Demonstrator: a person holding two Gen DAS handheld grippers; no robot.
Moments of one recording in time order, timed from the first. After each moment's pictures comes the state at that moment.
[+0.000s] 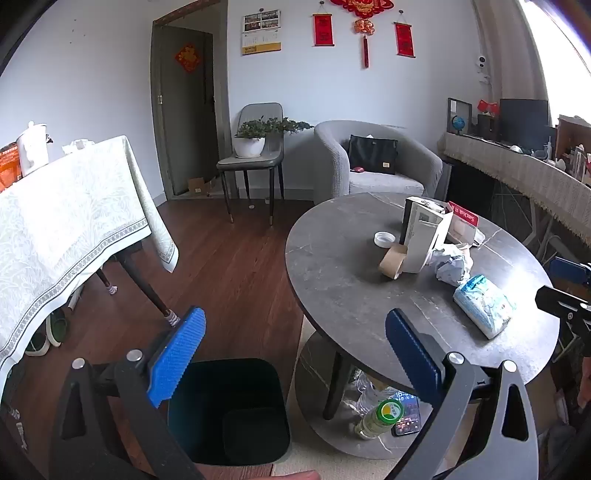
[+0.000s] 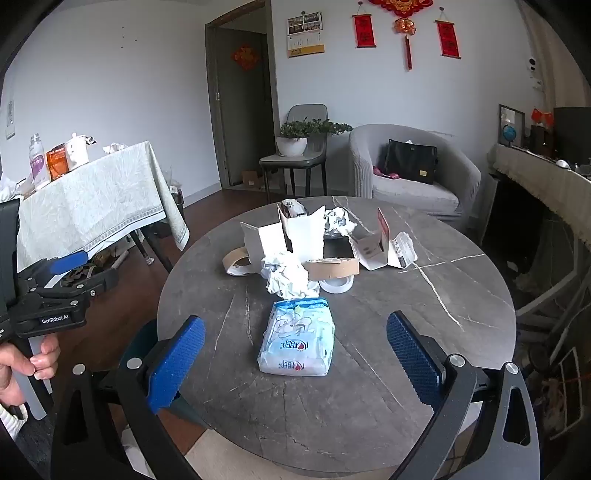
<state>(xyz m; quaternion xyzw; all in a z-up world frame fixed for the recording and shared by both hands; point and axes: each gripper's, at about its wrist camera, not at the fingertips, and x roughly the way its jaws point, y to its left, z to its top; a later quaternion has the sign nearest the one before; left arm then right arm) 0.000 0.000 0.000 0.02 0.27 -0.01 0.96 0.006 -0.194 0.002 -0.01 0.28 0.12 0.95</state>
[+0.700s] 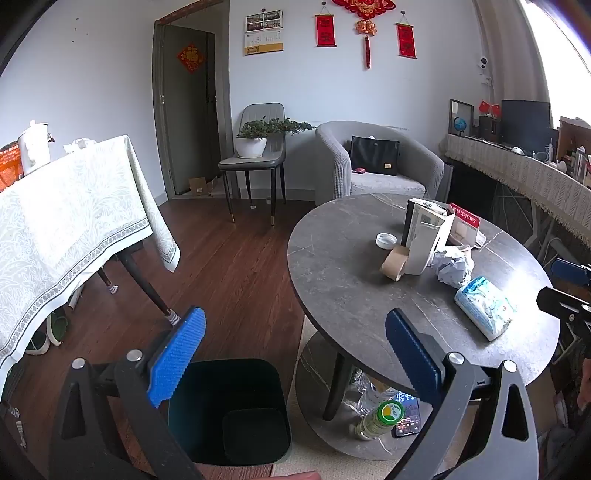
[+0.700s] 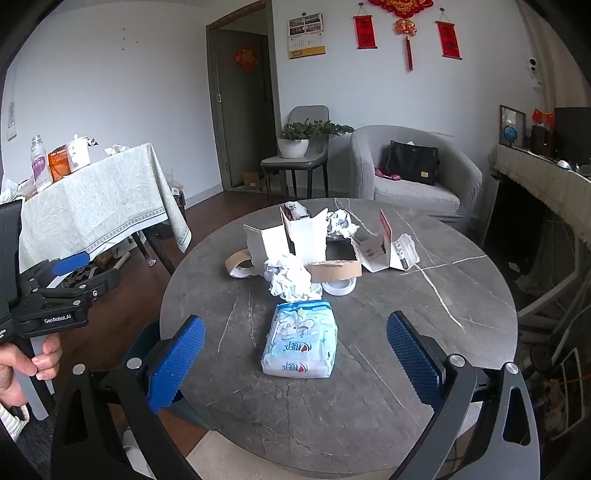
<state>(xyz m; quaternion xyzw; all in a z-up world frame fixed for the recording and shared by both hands) 0.000 0.002 0.001 0.02 0.27 -0.01 0.96 0.007 -0.192 0.002 -0.01 0.28 0.13 0.95</state>
